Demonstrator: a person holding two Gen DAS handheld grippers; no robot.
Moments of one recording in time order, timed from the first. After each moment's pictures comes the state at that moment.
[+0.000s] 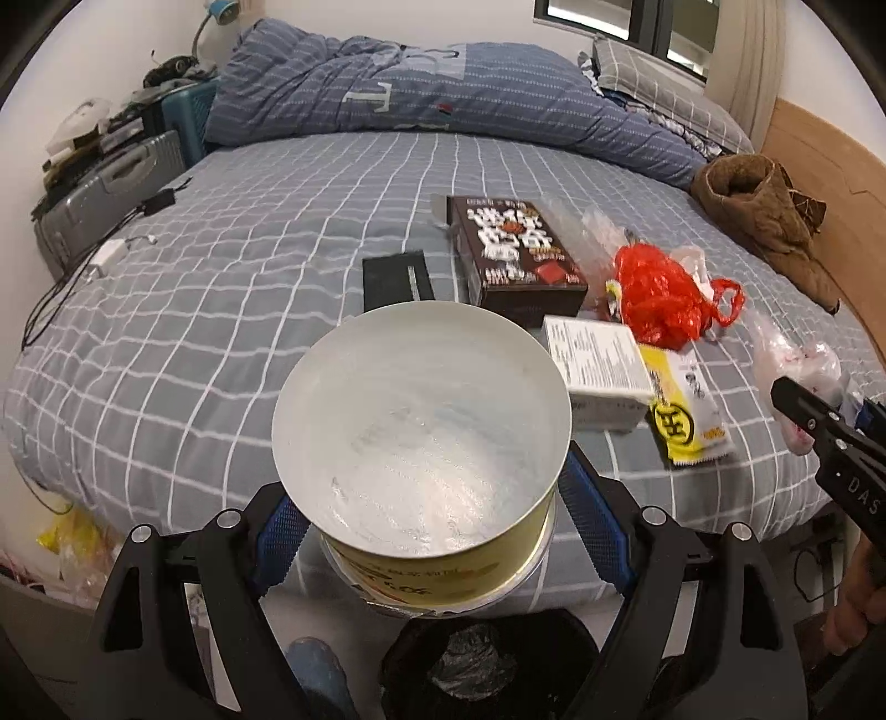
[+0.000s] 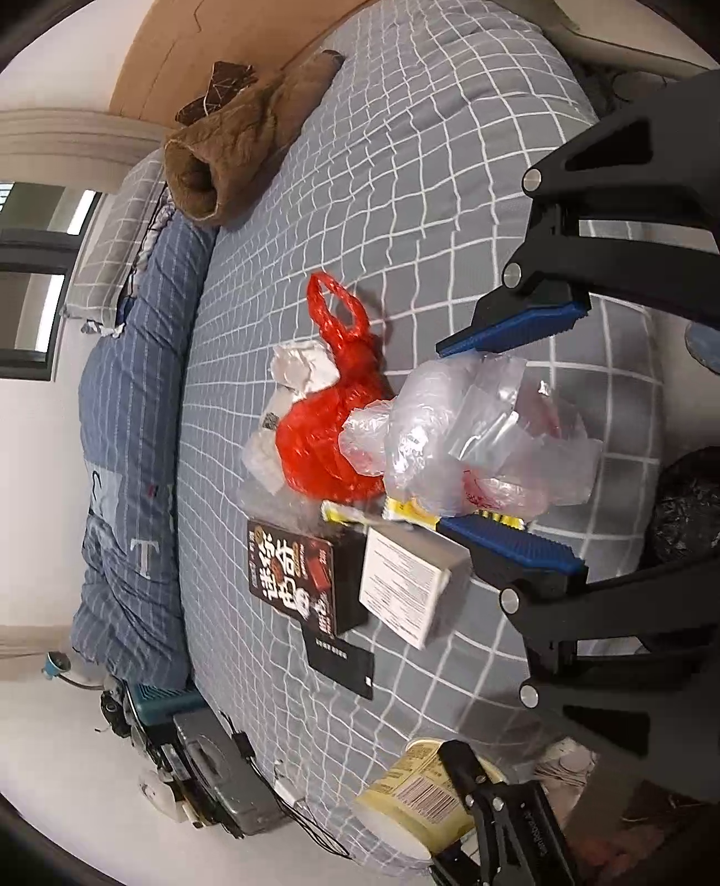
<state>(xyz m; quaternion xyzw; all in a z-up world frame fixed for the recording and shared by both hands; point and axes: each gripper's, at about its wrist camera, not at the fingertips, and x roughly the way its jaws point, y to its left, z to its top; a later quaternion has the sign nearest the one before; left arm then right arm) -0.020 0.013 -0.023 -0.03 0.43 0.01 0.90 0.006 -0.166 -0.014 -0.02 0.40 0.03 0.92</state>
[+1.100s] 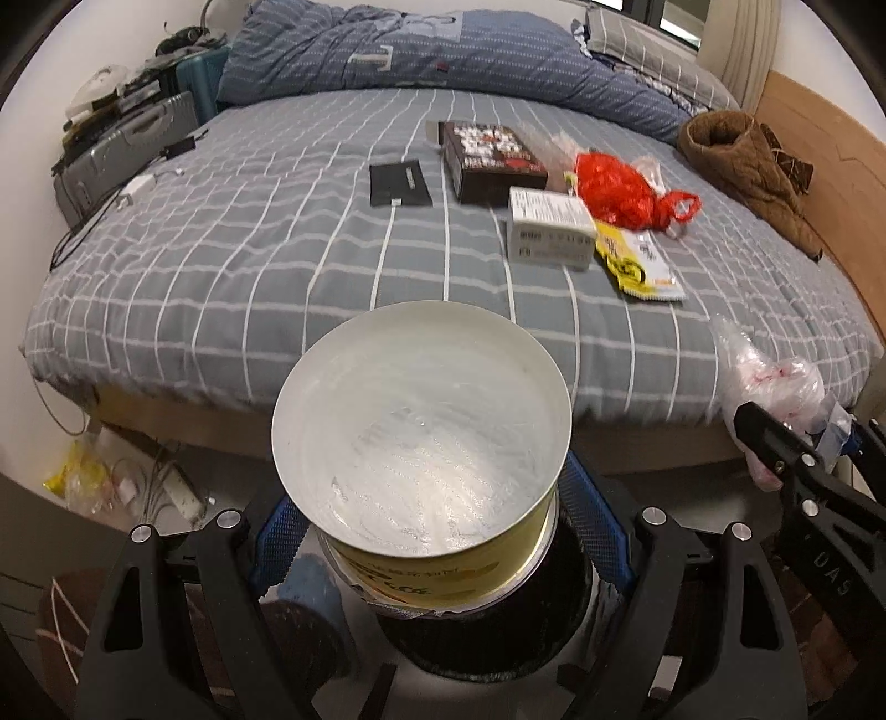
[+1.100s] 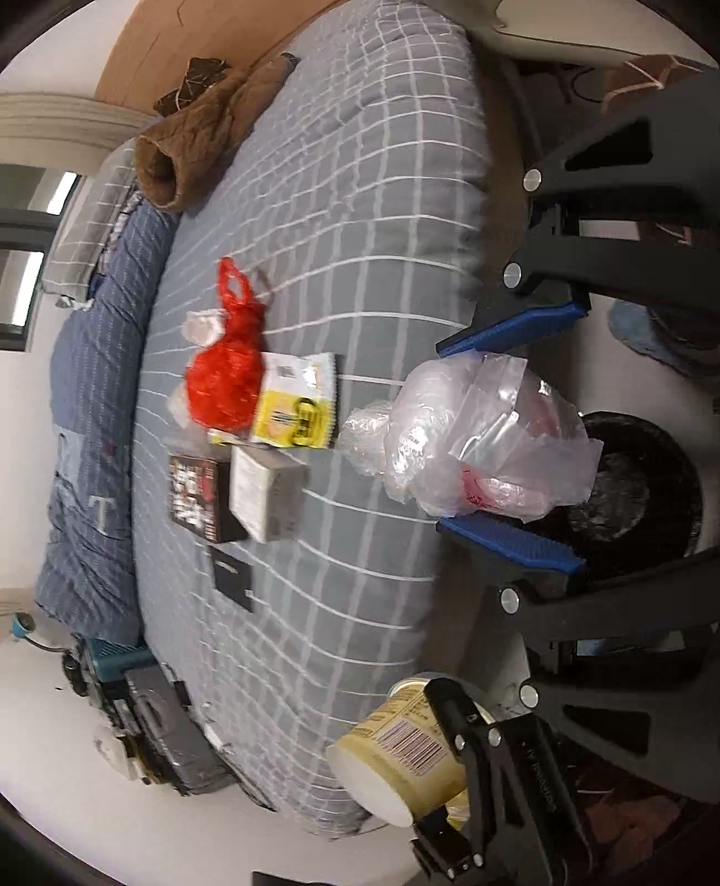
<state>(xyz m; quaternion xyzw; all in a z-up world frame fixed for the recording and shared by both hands) -0.135 -0.004 -0.043 -0.03 0.47 0.01 0.88 -0.121 -0.137 -0.027 -0.03 0.44 0.06 0.89</state>
